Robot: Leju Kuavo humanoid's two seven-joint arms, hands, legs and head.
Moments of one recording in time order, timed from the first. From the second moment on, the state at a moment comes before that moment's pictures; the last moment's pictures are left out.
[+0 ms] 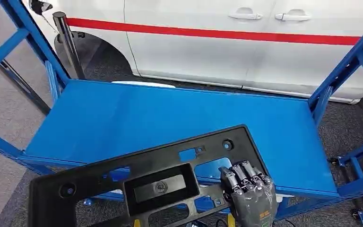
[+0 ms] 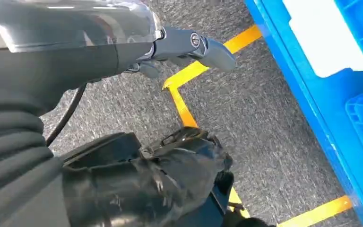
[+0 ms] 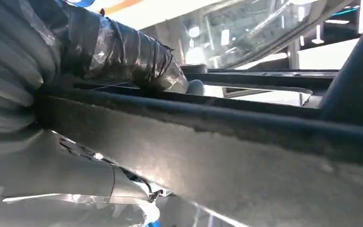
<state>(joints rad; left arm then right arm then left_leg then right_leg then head) -0.08 -0.20 0.89 -0.21 -1.25 0.12 -0.51 0.19 0.03 0.31 -1.93 1.42 -0.69 -0.27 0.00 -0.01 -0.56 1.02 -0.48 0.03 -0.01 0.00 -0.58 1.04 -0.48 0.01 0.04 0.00</state>
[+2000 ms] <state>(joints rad) -0.09 -0.21 0.90 -0.21 -1.26 0.28 -0.42 0.19 0.01 0.34 -1.90 1.39 -0.69 -0.23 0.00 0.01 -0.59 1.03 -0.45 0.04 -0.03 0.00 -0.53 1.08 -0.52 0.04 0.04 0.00</state>
